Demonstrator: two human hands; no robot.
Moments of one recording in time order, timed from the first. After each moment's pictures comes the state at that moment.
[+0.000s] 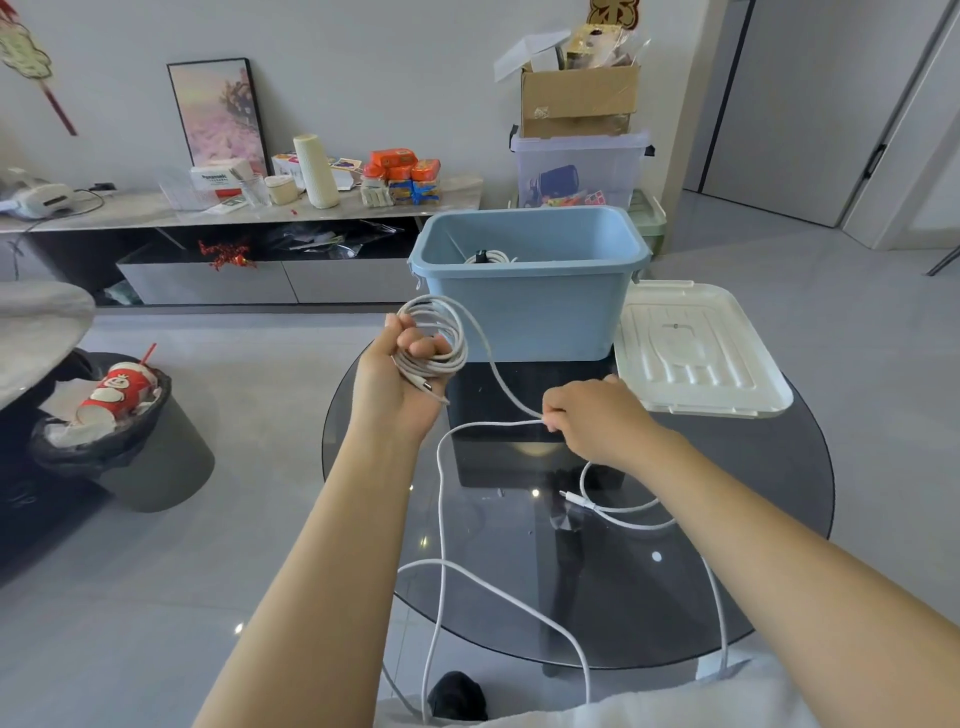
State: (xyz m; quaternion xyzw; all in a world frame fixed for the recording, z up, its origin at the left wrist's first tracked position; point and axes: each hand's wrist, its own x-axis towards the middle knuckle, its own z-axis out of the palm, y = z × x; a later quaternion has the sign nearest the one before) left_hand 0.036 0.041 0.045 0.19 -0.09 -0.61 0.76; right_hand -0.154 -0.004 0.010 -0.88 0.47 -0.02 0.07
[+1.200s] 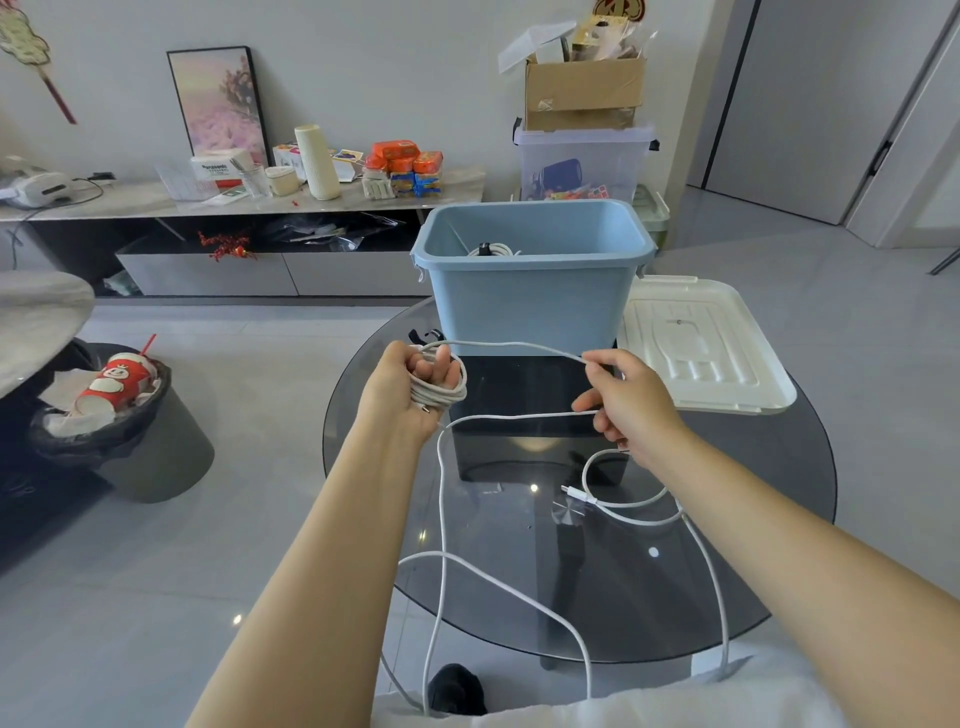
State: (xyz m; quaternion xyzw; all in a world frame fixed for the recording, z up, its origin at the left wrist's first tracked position) left_hand 0.037 0.041 0.035 0.42 -0.01 -0.57 0.71; right_hand -0.164 0.001 0.008 -0.53 0.58 -0.38 0.49
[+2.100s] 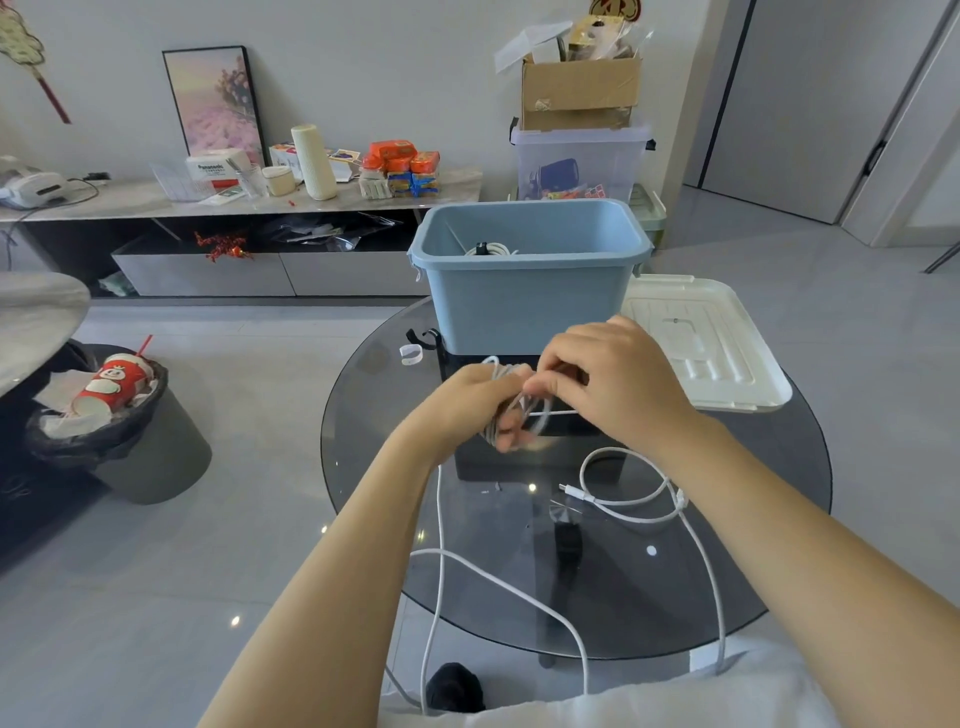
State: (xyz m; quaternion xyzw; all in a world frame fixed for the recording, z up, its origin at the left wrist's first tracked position) left_hand 0.003 0.054 0.033 0.52 -0.55 -0.53 0.38; right_hand -0.163 0.011 0.042 -0.88 0.30 -0.36 -0.03
